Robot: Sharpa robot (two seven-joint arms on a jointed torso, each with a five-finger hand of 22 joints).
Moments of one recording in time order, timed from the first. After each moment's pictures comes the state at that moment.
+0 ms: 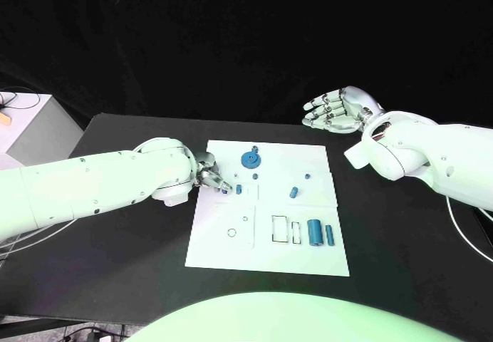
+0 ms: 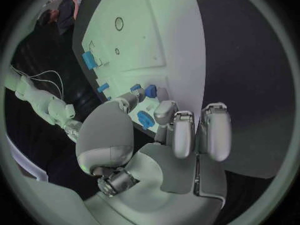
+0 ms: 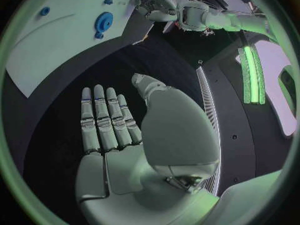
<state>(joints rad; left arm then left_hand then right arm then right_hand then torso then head) 1.25 -0.77 -0.17 1.49 -1.09 0.02 -0.60 0.91 -0.23 0.58 0.13 0.28 0.88 0.02 0.88 0.64 1.33 -0.04 1.25 0.95 1.47 -0.09 1.57 1.31 0.06 1.47 0.02 1.46 1.31 1.35 -0.75 -0.19 1.35 -0.61 -0.40 0.16 1.37 -0.21 0.37 0.16 0.29 0.80 0.20 0.17 0.32 0.99 0.20 0.12 0.06 0.97 0.17 0.08 0.28 0.17 0.81 0.28 0.06 0.17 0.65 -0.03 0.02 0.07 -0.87</state>
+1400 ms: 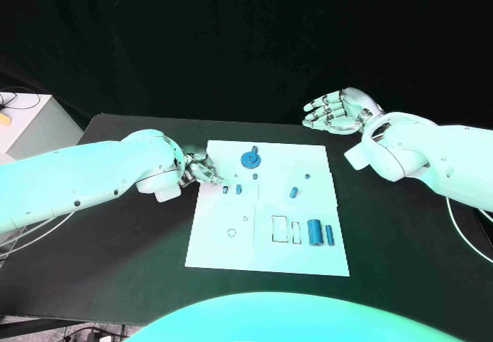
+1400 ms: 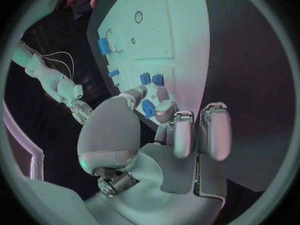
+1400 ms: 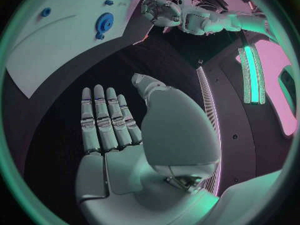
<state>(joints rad) 1.25 -0.83 -0.12 1.50 -0.95 0.03 -0.53 1.07 -0.21 0.41 0.22 0.20 0.88 0.02 0.88 0.64 1.31 -0.04 1.23 0.94 1.47 -0.09 1.57 1.31 0.06 1.47 0.02 1.46 1.31 1.35 -0.75 -0.19 1.35 -0.61 -0.40 0.16 1.37 -0.21 0.37 0.16 0.29 0.80 0.20 0.16 0.32 0.99 0.20 0.12 0.06 0.97 0.17 0.08 0.28 0.17 0.81 0.28 0.06 0.17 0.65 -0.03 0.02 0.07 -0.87</state>
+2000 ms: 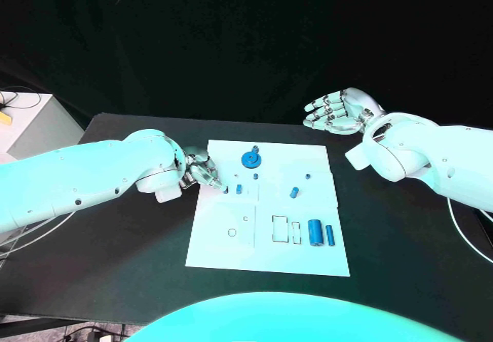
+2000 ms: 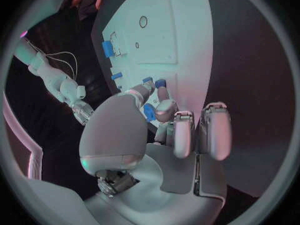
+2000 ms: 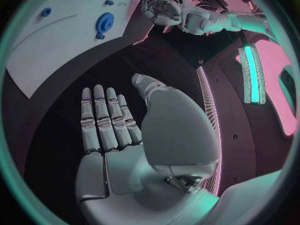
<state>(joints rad) 1.25 -0.83 -0.12 1.50 -0.92 0.06 -0.51 1.20 -0.21 0.43 0.18 0.20 0.87 0.03 0.87 0.62 1.31 -0.04 1.23 0.94 1.47 -0.09 1.57 1.31 0.06 1.47 0.02 1.45 1.31 1.35 -0.75 -0.19 1.35 -0.61 -0.40 0.16 1.37 -0.21 0.37 0.16 0.29 0.80 0.20 0.16 0.32 0.99 0.20 0.11 0.06 0.97 0.17 0.08 0.28 0.17 0.81 0.29 0.06 0.16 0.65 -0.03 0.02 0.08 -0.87</state>
